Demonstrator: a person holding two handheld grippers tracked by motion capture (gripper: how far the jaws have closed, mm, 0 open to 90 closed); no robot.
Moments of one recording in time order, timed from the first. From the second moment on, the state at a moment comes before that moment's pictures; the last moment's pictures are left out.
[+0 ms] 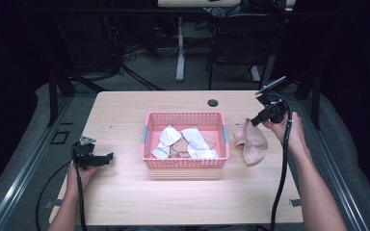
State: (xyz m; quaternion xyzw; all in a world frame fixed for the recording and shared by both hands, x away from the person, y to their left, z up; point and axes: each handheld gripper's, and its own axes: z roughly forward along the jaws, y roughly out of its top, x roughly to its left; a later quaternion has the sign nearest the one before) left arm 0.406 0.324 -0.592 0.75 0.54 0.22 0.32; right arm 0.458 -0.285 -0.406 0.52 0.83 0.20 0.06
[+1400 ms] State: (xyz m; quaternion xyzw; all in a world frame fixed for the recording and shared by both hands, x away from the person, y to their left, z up) left arm 0.406 0.324 -0.592 0.75 0.54 0.22 0.32; right arm 0.470 -0.300 -0.503 0.57 0.80 0.16 0.01
